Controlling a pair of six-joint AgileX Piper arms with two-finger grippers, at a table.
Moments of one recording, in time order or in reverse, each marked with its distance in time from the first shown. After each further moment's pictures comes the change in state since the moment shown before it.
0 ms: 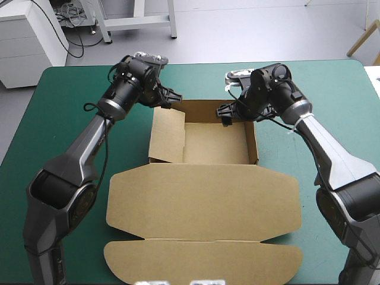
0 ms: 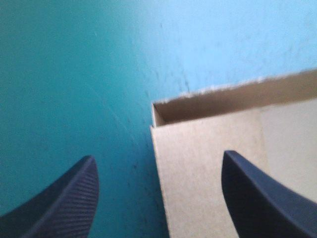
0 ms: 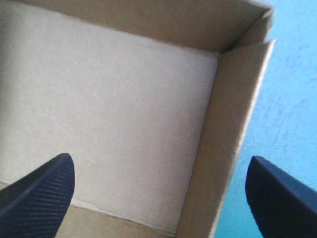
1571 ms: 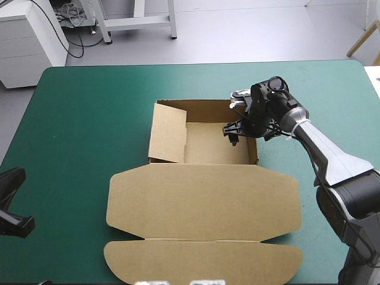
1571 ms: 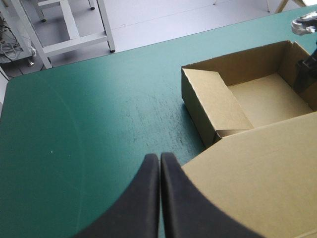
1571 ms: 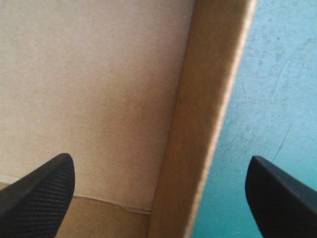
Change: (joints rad) left arm 0.011 -1.402 0.762 -0.045 0.013 0.213; right arm -0.015 0.007 0.180 -0.029 -0.015 0.018
